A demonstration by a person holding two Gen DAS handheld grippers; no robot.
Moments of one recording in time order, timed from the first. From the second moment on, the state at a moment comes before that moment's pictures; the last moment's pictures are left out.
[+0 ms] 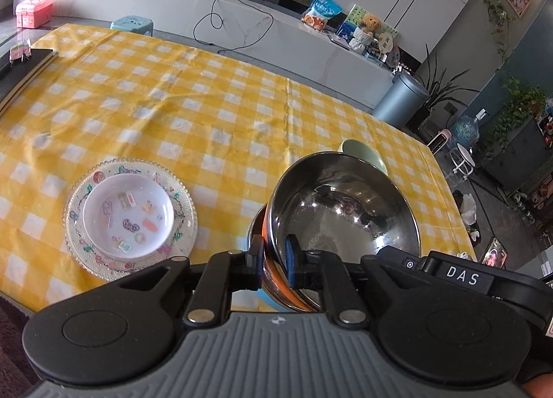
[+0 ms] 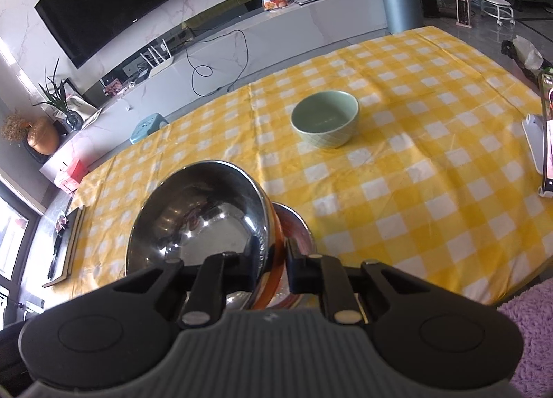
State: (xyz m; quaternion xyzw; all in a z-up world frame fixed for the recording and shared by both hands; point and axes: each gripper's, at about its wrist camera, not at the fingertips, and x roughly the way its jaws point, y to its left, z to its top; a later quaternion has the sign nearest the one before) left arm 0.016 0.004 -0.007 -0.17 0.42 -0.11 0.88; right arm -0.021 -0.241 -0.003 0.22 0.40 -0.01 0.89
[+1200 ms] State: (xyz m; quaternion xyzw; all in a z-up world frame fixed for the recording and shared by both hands) left arm 0.030 -0.015 -0.035 -0.13 0.44 -0.11 0.88; right arm 0.003 -0.242 -0.042 0.19 0.42 -0.04 0.89
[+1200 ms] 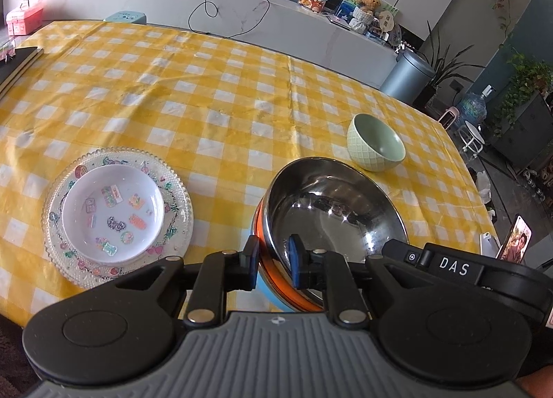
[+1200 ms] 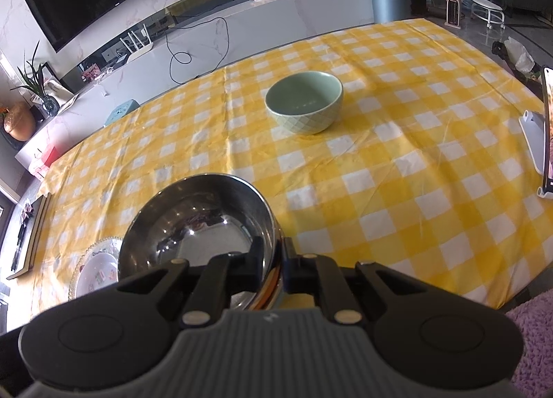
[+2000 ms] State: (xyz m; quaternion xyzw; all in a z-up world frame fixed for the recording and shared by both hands) left arm 0.044 -0.018 0.005 -0.13 0.38 -0.16 0.90; right arm 0.011 -0.257 -0.018 0.18 0.38 -0.03 0.91
